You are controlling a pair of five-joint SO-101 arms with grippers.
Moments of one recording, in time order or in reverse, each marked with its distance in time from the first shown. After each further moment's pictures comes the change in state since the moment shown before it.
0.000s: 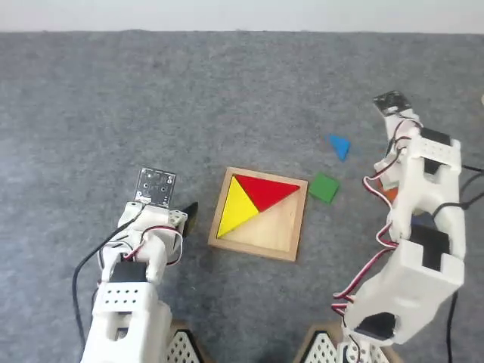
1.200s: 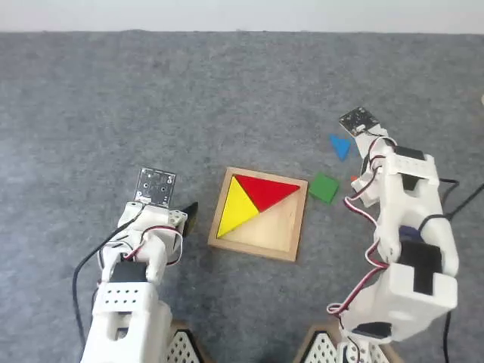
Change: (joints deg) left arm 0.0 0.0 0.0 0.0 0.0; right arm -5.4 -8.4 17.1 -7.6 3.2
